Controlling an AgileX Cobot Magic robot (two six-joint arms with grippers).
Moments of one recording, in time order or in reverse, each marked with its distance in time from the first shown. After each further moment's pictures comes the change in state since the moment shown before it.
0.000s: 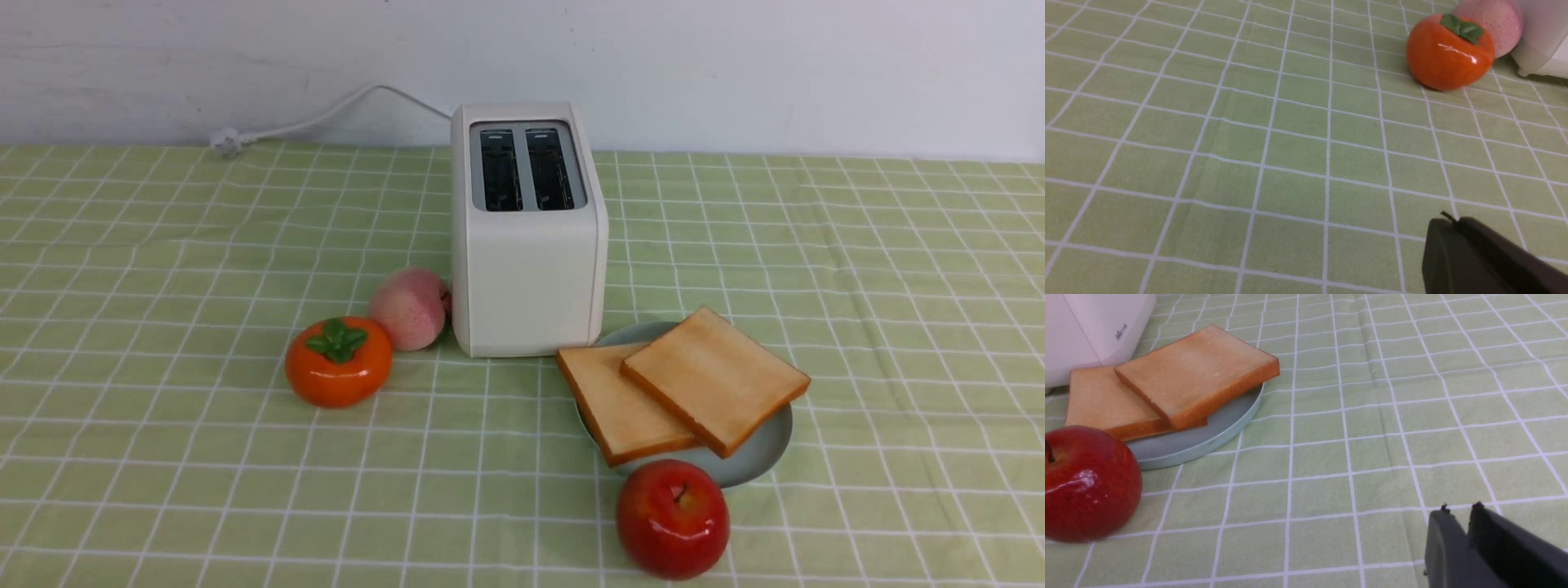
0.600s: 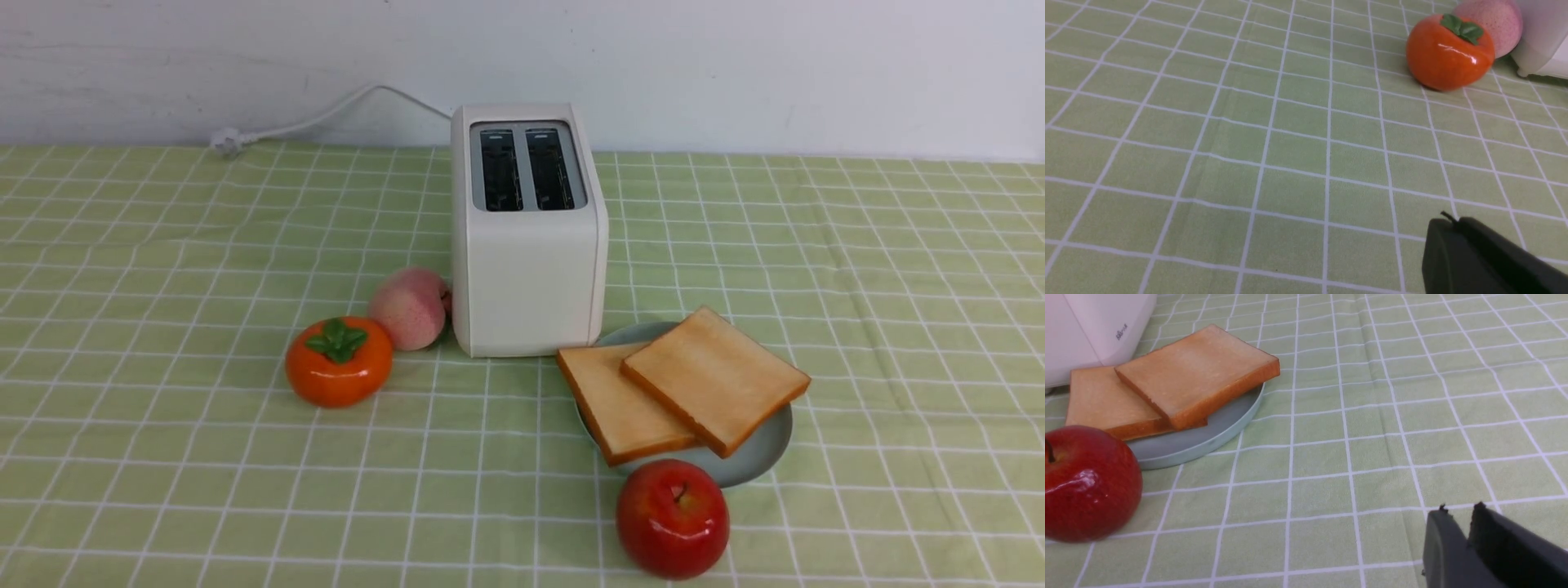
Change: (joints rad) right arm 0.000 0.000 0.000 0.000 0.000 0.000; left arm 0.000 0.000 0.000 0.000 0.000 -0.003
